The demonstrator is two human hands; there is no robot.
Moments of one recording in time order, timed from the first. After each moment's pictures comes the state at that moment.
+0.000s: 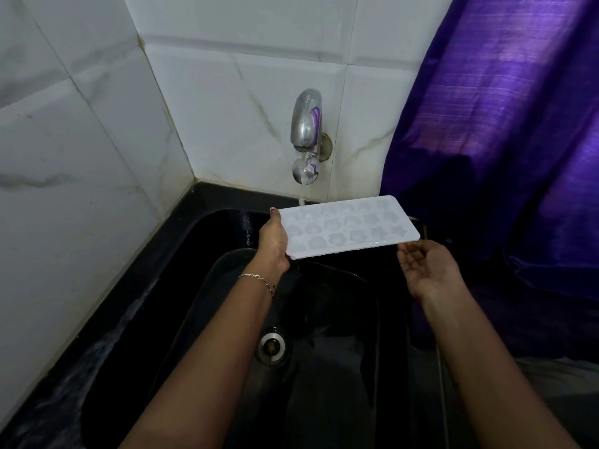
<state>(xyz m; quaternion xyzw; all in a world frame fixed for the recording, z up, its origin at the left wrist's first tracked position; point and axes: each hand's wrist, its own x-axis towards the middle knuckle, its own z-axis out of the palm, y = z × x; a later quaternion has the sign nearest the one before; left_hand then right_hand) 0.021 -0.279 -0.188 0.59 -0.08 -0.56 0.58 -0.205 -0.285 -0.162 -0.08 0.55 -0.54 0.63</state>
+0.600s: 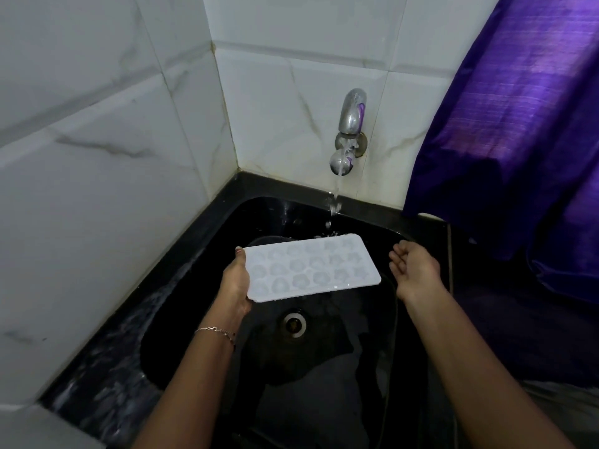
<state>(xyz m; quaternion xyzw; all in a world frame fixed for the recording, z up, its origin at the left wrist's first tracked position) 0.076 -0.123 -0.193 0.64 -0.03 -0.50 0.58 -0.158 -0.236 -0.166 -0.19 0.61 -0.47 0.61</state>
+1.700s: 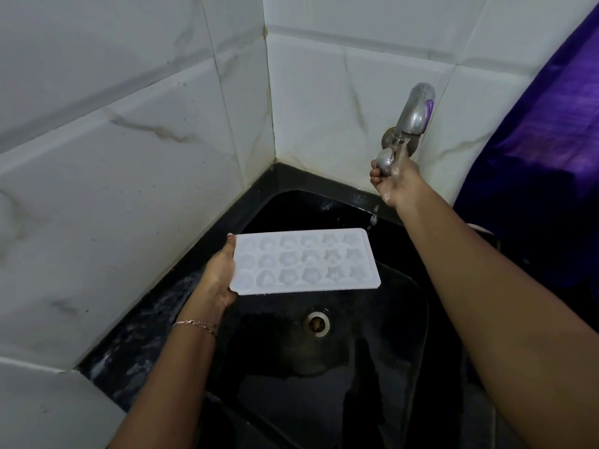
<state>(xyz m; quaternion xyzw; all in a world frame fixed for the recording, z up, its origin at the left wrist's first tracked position) 0.135 -0.088 -0.177 0.66 -0.03 -0.45 0.61 -0.023 -0.361 -0.120 -0.33 0.46 -0.40 0.72</state>
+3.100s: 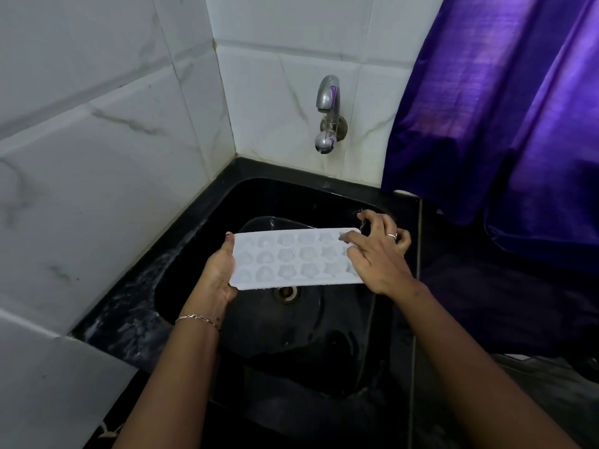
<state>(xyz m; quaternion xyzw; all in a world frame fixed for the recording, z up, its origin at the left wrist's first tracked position) 0.040 -0.036 -0.151 0.65 -0.06 -0.48 0.58 -0.197 -0.140 -0.158 -0.86 0.48 -0.16 0.09</state>
